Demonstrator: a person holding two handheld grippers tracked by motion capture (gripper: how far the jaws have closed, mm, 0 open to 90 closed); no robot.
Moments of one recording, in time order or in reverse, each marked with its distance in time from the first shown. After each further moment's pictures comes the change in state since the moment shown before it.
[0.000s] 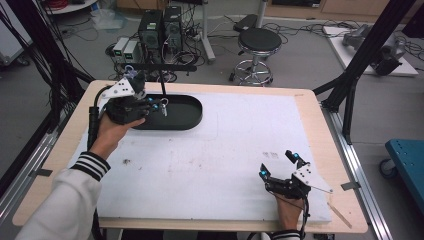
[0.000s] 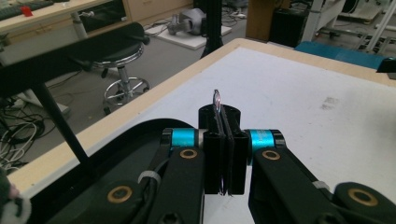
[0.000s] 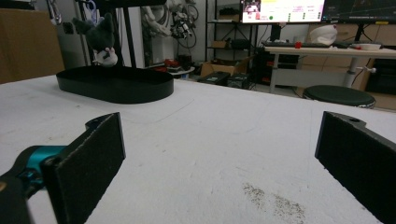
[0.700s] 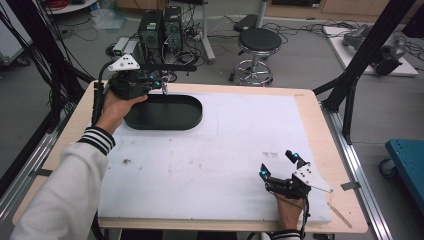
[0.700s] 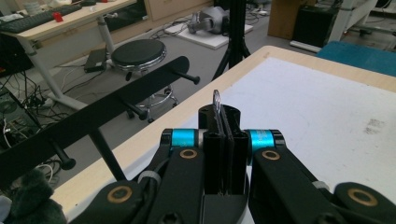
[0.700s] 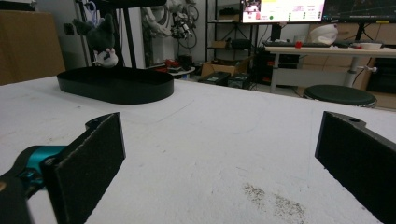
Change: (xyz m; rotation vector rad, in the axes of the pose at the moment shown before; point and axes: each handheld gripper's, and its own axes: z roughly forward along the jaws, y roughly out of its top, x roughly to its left) left arm 0.034 0.039 0.023 0.023 0.079 -0.001; right arm -0.001 0.000 0.000 -0.004 -0.002 0.002
